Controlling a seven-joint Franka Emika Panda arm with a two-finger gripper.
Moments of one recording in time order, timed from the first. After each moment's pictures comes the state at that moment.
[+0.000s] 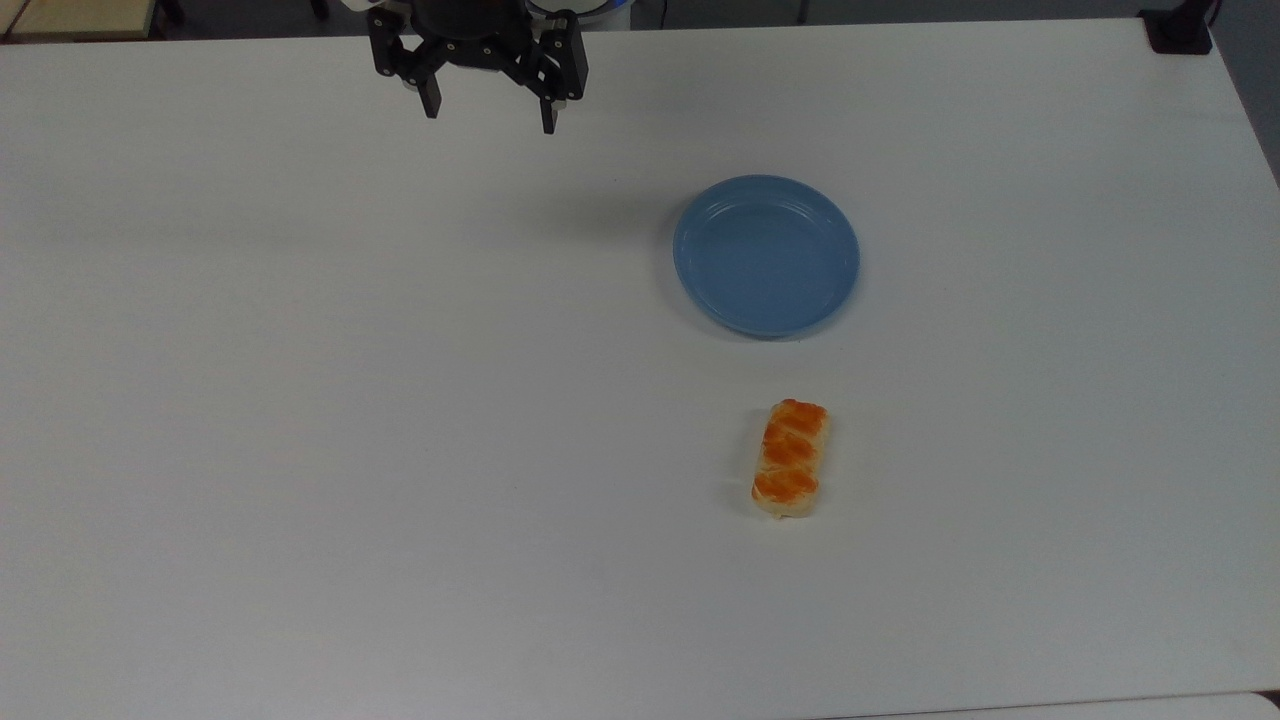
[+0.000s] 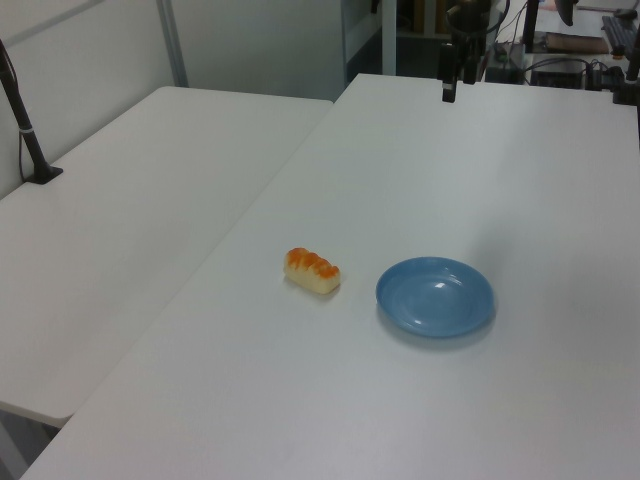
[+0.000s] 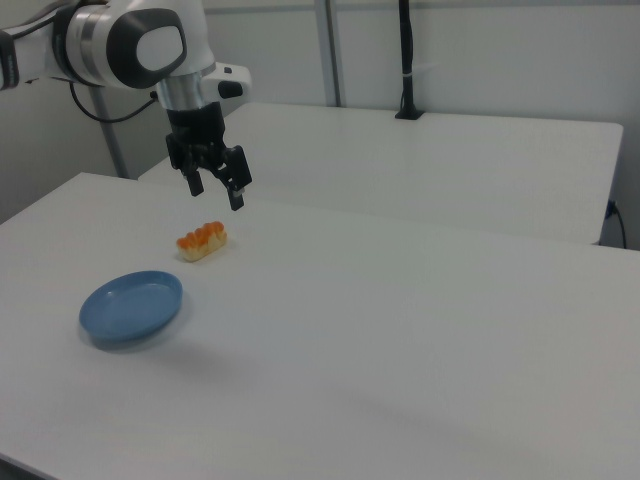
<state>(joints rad) 0.07 0.08 -0.11 -1.62 0.01 1.73 0.11</state>
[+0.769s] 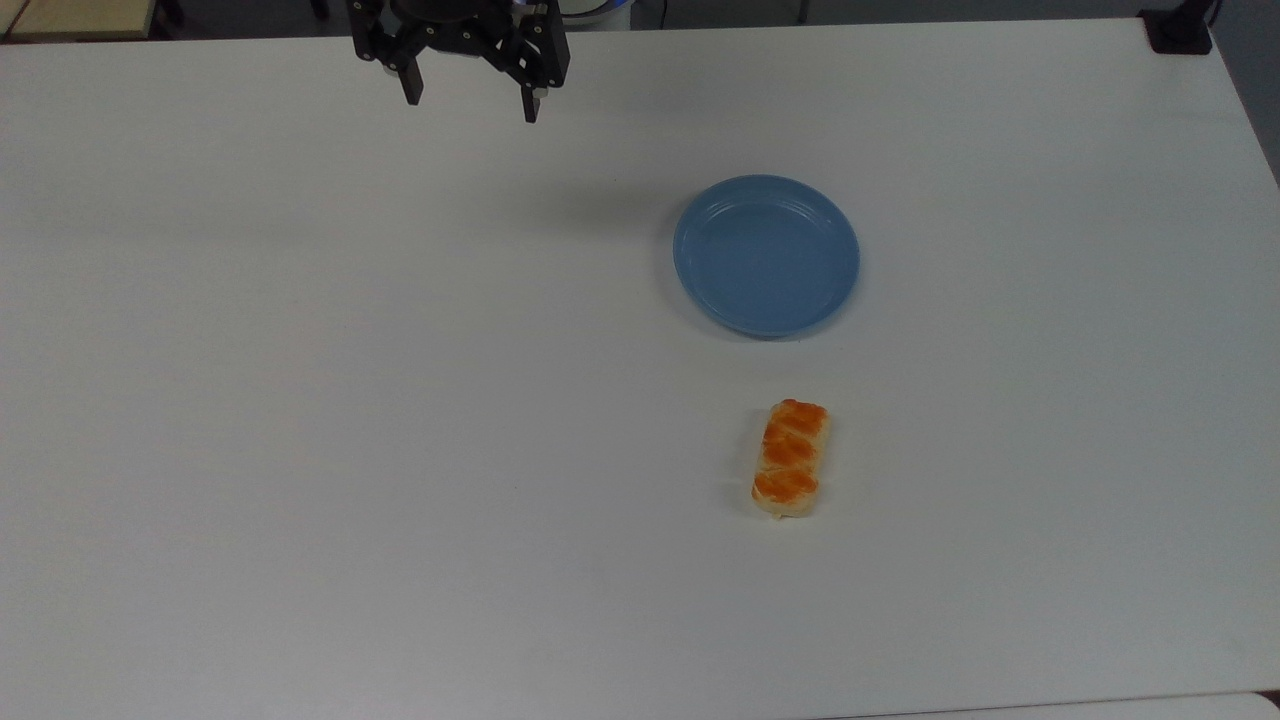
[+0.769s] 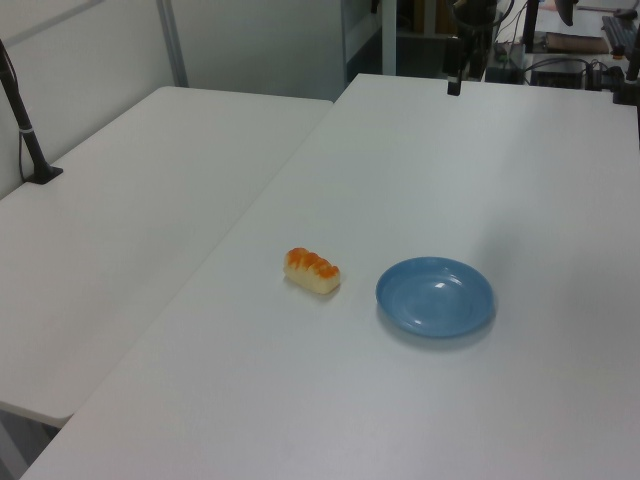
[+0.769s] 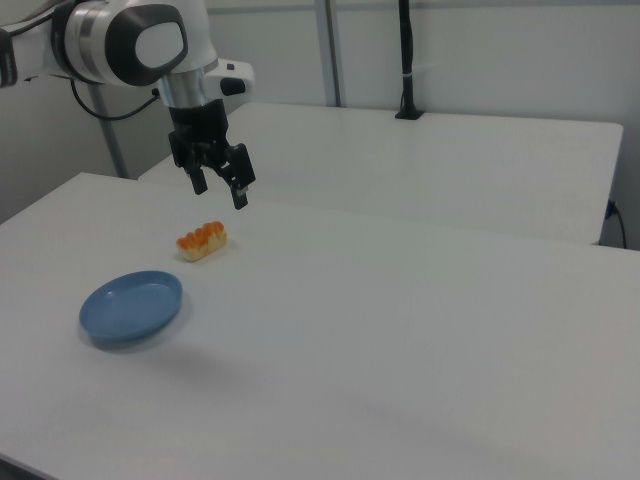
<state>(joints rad) 0.07 0.06 -0.13 -1.63 0.00 1.73 0.11</state>
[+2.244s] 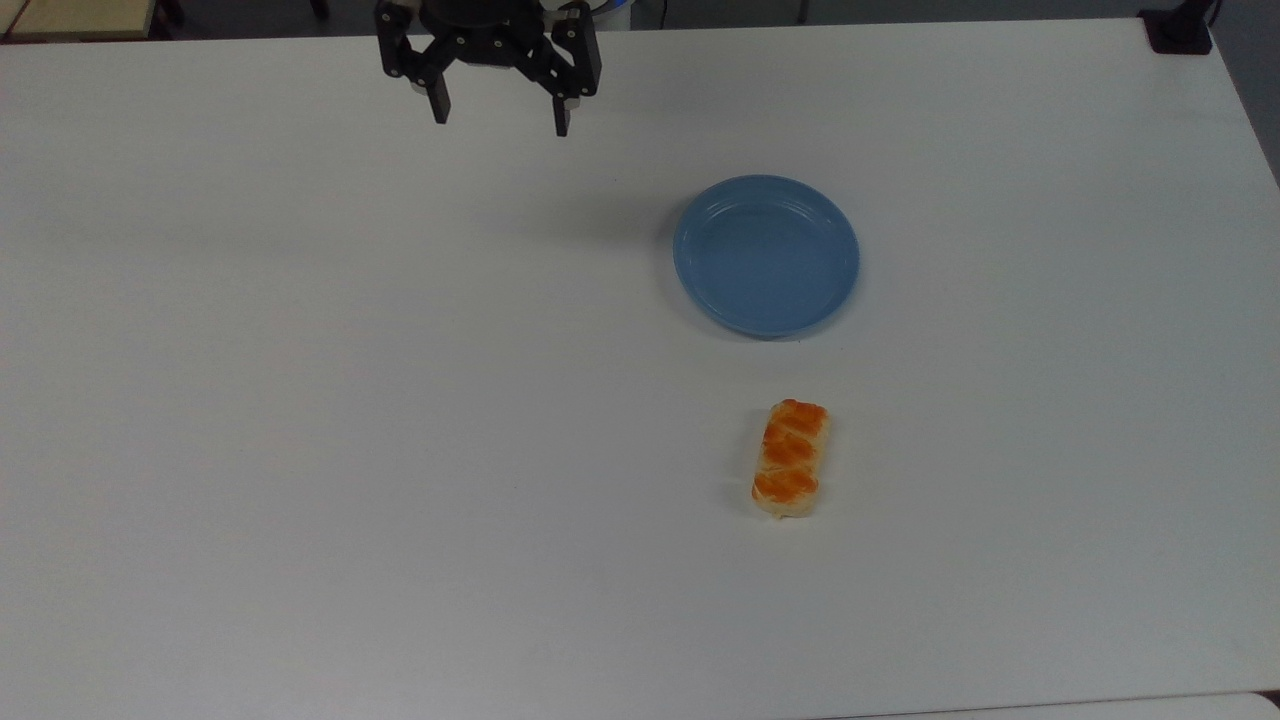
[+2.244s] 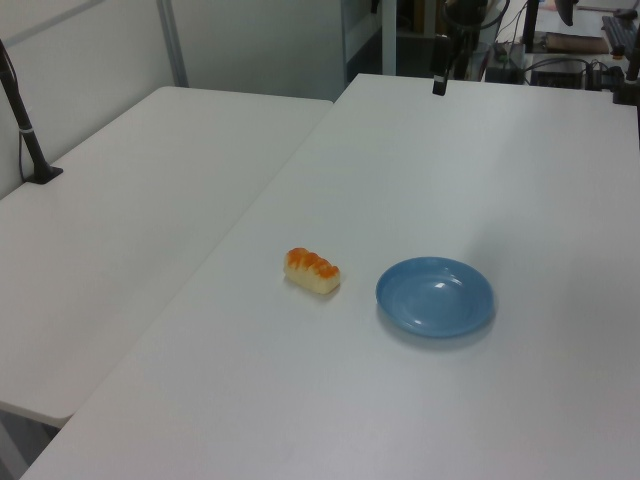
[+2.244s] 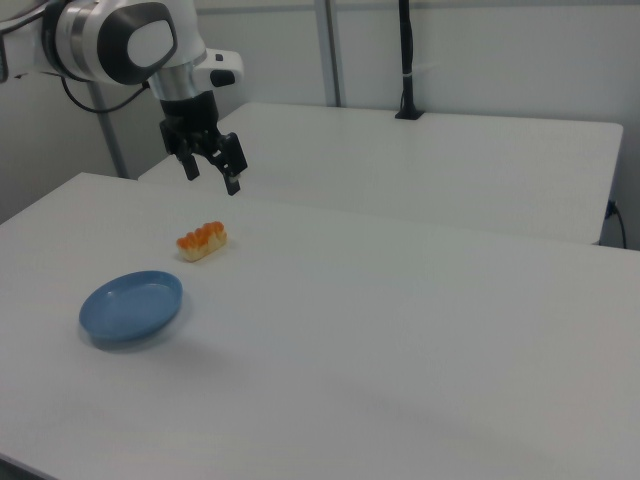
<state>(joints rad) 0.11 0.06 -0.13 -1.62 0.04 1.80 0.11</state>
